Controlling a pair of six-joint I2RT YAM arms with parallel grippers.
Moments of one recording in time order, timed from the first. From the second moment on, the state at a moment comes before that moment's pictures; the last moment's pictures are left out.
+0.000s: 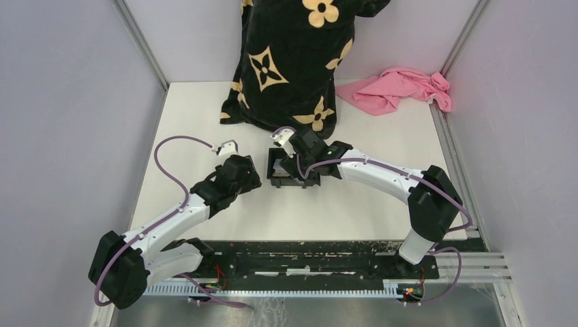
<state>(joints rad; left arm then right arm) -0.61 1.05 0.62 -0.34 -0.40 -0.75 0.86 1.69 1.28 -0.50 0.13 -0.10</state>
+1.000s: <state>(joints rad) -0.61 1.05 0.61 -0.34 -0.42 -0.75 0.86 1.81 1.35 -0.49 0.13 -0.14</state>
